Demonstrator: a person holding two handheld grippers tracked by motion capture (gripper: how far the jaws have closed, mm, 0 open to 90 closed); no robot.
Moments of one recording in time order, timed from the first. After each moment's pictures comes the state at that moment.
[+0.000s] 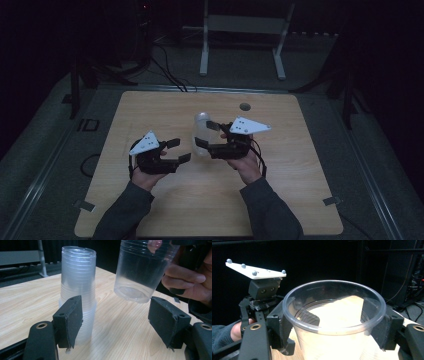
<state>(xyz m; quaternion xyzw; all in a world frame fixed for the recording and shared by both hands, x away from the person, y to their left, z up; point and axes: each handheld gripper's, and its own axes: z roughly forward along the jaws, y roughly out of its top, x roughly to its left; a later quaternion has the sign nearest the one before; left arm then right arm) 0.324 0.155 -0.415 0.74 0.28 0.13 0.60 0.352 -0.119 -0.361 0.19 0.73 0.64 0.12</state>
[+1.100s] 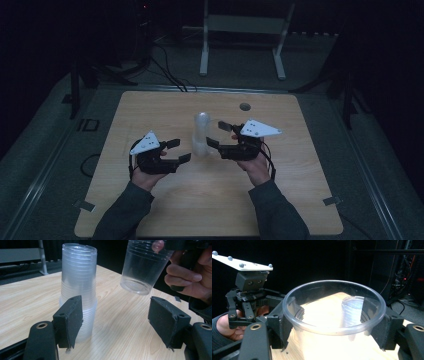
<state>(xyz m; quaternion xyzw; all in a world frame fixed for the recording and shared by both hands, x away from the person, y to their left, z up) 0.324 0.156 -0.415 0.74 0.29 0.13 0.59 0.350 -0.146 -0.368 0.21 0.73 0.63 0.15</state>
